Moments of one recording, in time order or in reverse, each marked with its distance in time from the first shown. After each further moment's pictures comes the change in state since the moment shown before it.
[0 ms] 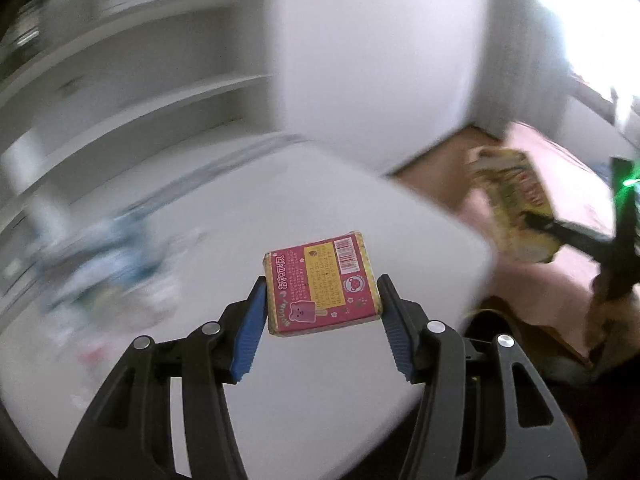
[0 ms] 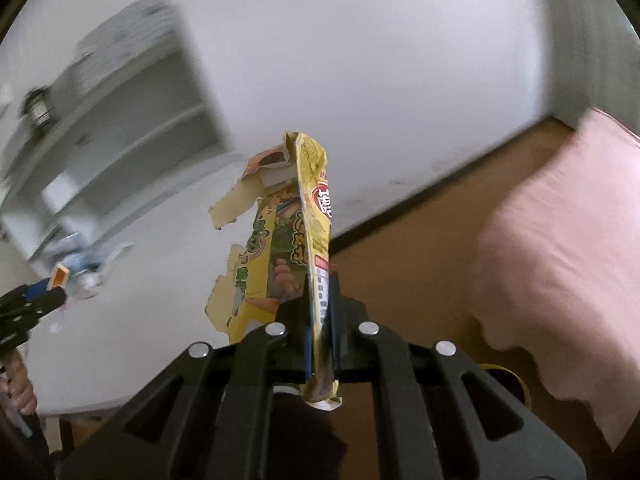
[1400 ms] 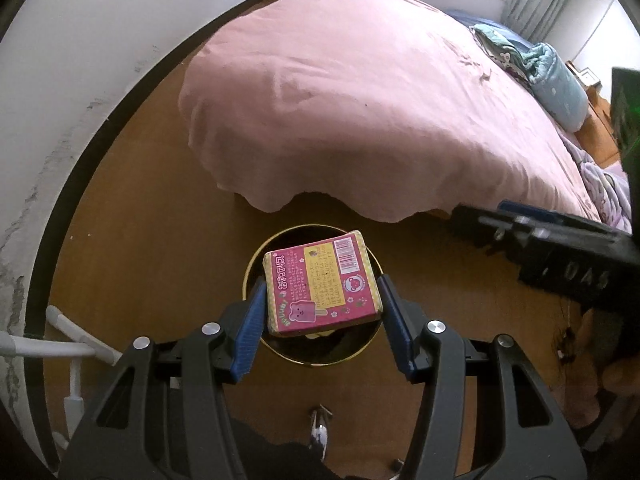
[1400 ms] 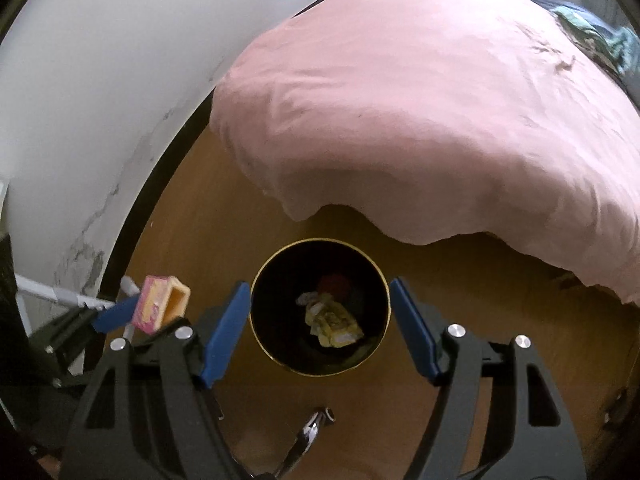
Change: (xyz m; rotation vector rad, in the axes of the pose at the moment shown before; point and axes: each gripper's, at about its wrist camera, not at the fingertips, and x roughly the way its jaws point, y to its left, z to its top) left arm 0.281 -0.358 -0.059 0.372 0.434 -0.518; right arm 0.001 -0.258 -0.120 0.502 0.279 -0.453
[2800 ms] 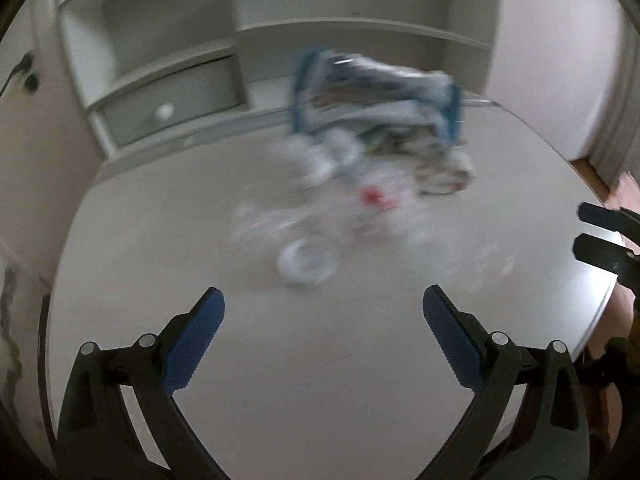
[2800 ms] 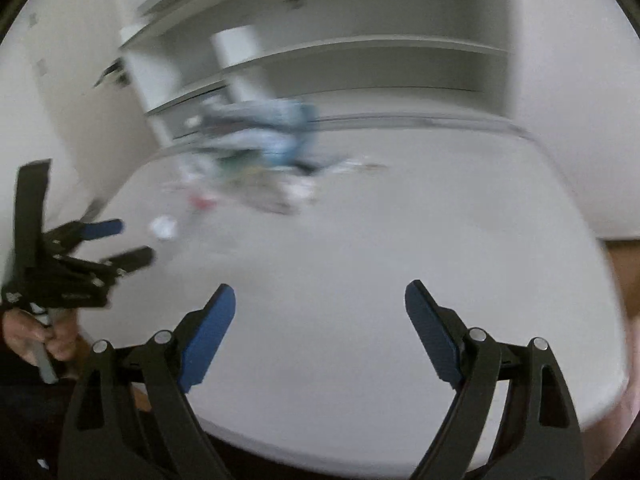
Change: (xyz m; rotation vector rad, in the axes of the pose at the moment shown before) left arm -0.466 0.239 -0.429 -0.852 -0.344 0.811; right arm -0.177 0.496 -0.233 -1.151 -0.052 0.788
